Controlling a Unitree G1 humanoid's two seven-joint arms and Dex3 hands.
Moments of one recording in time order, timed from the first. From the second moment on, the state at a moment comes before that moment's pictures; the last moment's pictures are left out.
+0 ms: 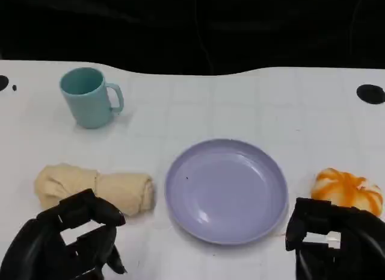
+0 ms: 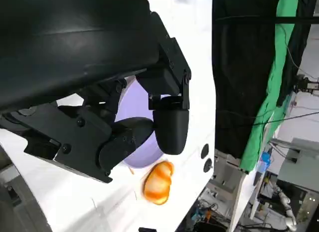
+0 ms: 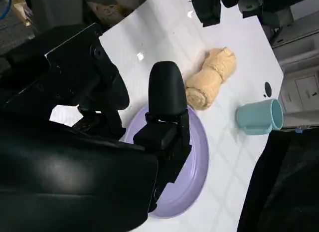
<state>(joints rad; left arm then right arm) 0.37 0.18 0.15 -0.58 -0.51 0.47 -0.25 0.26 -0.28 0.02 -0.84 0.42 0.87 0.16</state>
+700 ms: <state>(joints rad) 0.35 0.28 0.11 -0.60 -0.12 0.27 -0.23 0.27 -0.27 0.03 -0.85 0.42 0.87 0.16</state>
